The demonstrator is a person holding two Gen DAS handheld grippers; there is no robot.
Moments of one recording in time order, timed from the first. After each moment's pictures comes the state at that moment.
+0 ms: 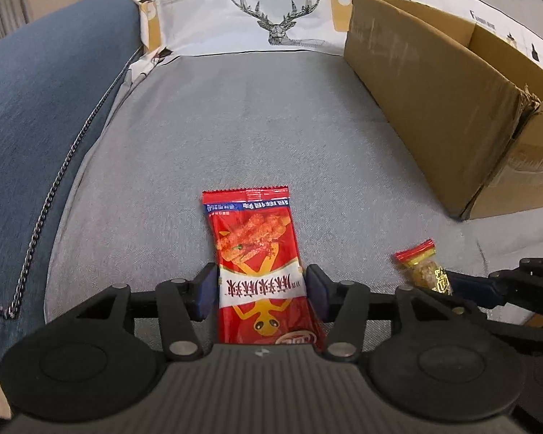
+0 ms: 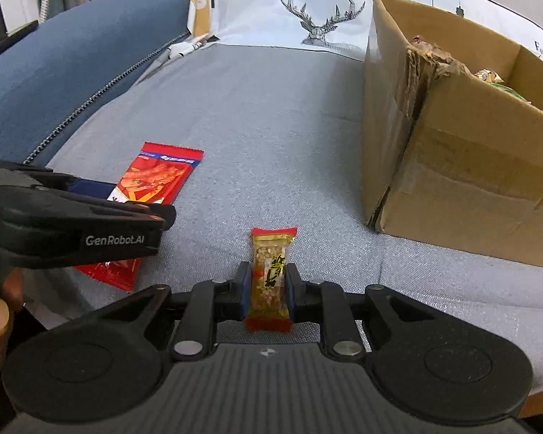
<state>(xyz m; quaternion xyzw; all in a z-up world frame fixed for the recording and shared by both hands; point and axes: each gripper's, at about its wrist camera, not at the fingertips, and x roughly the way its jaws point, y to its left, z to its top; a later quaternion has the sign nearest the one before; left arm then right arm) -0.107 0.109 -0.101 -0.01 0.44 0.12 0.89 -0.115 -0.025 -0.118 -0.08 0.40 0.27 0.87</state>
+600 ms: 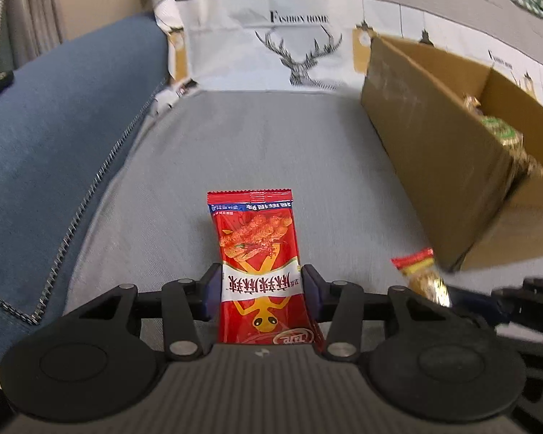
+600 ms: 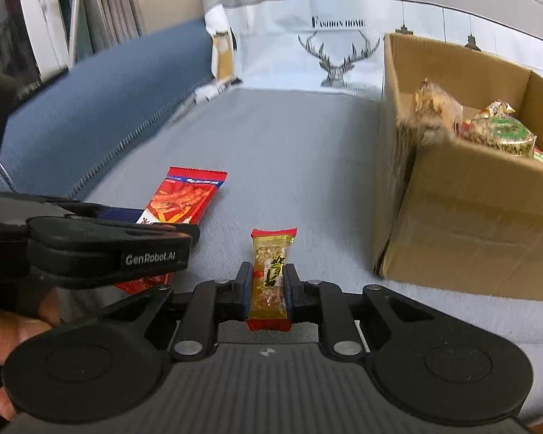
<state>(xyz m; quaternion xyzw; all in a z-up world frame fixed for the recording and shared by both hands) -0.105 0.095 -0.067 -0.03 0.39 0.17 0.90 -0.118 -0.041 -0.090 -0.03 0.35 0.32 0.88</state>
